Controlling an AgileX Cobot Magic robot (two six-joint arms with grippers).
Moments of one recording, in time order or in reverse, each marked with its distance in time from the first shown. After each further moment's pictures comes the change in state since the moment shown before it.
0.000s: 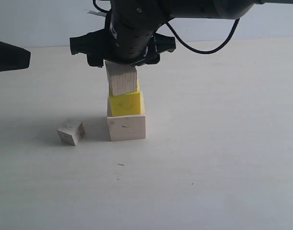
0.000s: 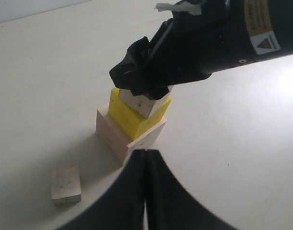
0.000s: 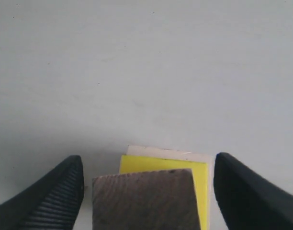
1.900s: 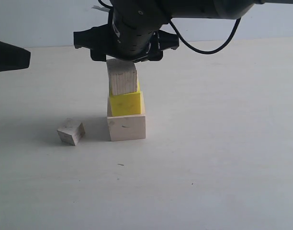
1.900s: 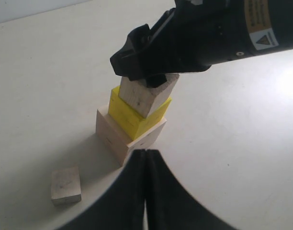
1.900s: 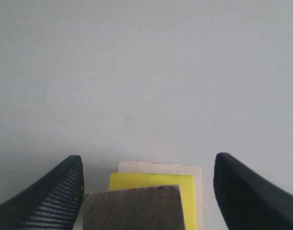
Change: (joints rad) left arm 0.000 0.000 0.000 0.000 0.000 0.000; right arm 0.000 0.000 0.000 -0.084 0.003 0.112
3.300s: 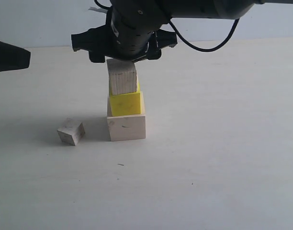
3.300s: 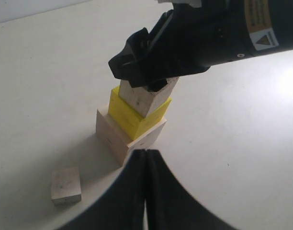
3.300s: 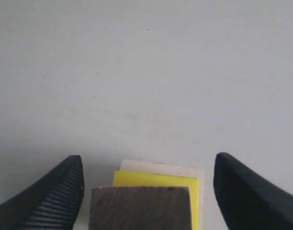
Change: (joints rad) left arm 0.000 0.000 0.000 0.000 0.000 0.000; right arm 0.000 0.000 0.000 0.015 -0.014 -0.073
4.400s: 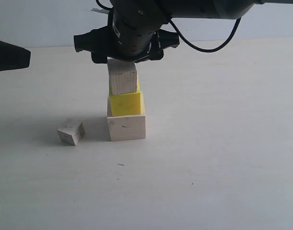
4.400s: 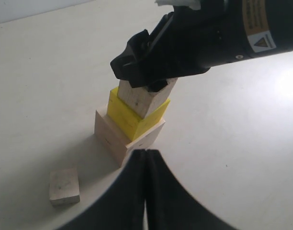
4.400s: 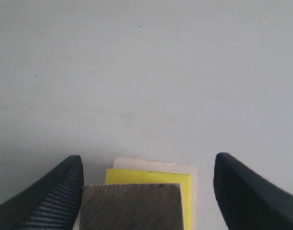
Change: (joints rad) left arm 0.000 0.000 0.000 -0.006 0.000 0.000; right arm 0.000 0.000 0.000 -0.008 0.020 0.011
